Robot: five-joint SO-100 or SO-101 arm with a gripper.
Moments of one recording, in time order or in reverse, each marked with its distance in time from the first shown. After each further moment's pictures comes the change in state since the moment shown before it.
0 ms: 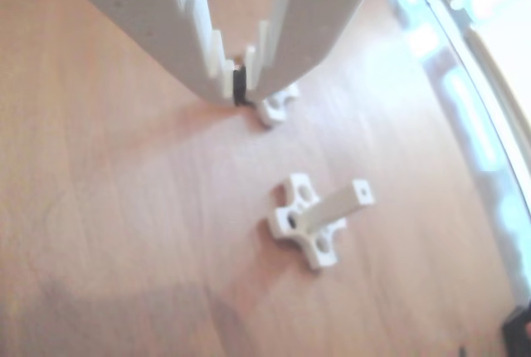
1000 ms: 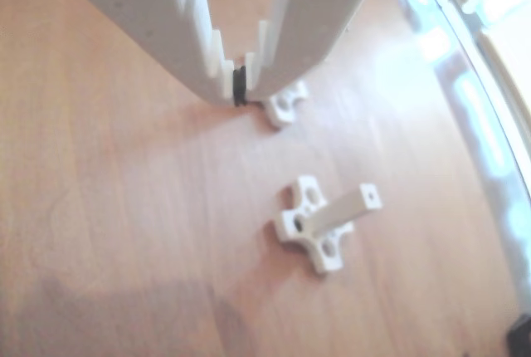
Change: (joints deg) arm -0.4 0.0 0.2 0.0 -1.8
